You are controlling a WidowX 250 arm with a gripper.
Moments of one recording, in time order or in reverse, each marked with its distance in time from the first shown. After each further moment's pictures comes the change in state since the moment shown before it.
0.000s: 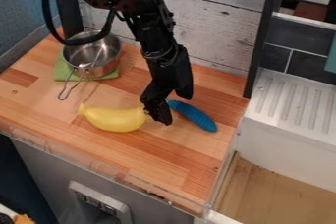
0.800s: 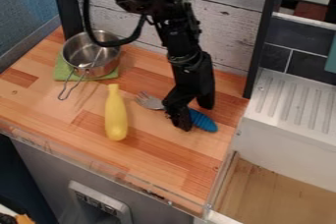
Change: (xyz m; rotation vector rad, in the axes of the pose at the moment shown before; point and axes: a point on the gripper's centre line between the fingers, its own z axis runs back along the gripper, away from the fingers) arm 0.027 0.013 -0.021 -0.082 -0.049 -0.084
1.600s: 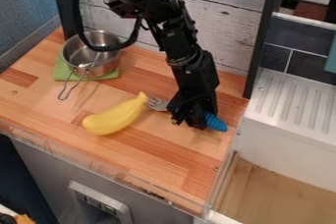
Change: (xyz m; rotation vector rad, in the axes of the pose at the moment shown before) arm 0.019 -0.007 0.010 0.036 -0.130 0.073
